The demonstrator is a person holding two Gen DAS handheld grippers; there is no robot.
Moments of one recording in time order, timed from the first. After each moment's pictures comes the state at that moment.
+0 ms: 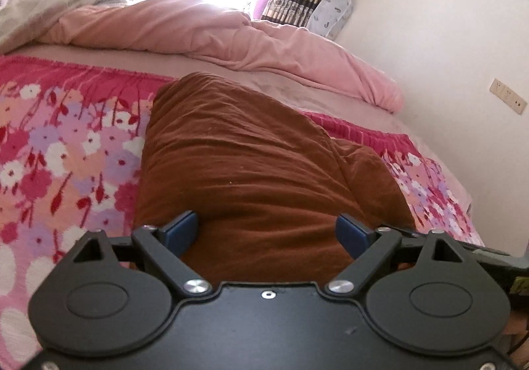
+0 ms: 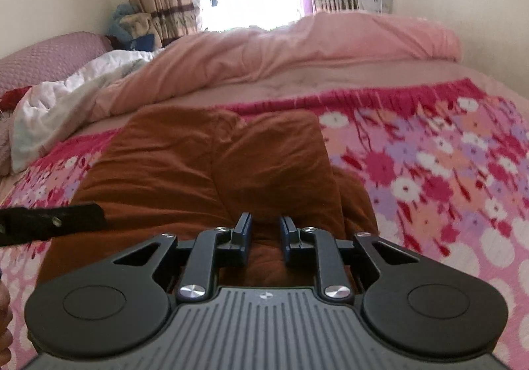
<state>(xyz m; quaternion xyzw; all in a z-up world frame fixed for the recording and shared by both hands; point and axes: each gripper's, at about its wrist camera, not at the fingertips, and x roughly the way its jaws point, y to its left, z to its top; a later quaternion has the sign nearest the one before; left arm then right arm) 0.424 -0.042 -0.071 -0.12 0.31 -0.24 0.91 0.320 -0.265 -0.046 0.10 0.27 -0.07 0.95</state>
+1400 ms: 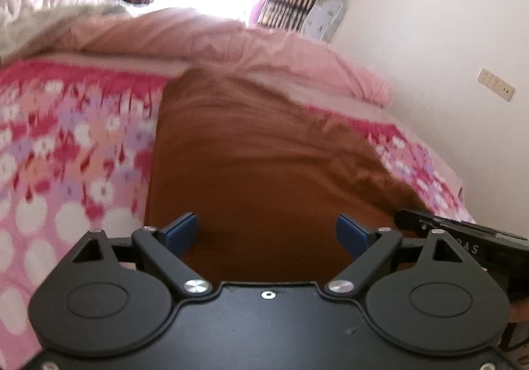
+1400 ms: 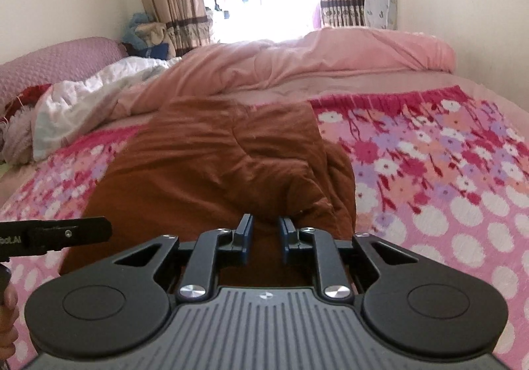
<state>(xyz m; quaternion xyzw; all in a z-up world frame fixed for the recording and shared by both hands) 0.330 -0.030 -0.063 -0.10 0.28 -0.24 0.92 0.228 -0.250 -0.035 0.09 0.23 -0.05 0.97</state>
